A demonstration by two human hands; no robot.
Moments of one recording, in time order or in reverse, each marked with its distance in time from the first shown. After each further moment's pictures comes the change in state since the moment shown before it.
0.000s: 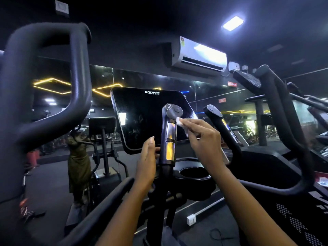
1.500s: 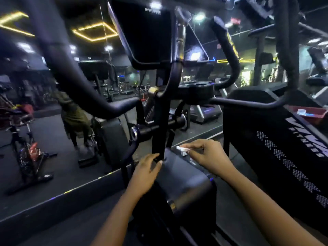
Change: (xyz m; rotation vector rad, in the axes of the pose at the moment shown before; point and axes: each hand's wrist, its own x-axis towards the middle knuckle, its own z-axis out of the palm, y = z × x) left_hand -0.221 -0.165 -0.076 0.514 -0.285 -0.045; right_hand -0.250 -0.094 -0.057 -0.060 -0.694 0.604
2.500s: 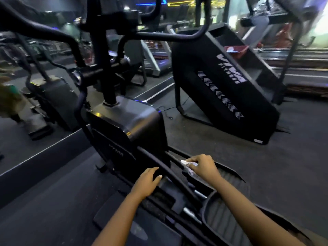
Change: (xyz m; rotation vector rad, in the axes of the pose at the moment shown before) left_hand -0.297 0.017 0.154 0.123 -0.713 -0.122; right_hand -0.361 0.073 -0.004 -0.145 -0.108 0.664
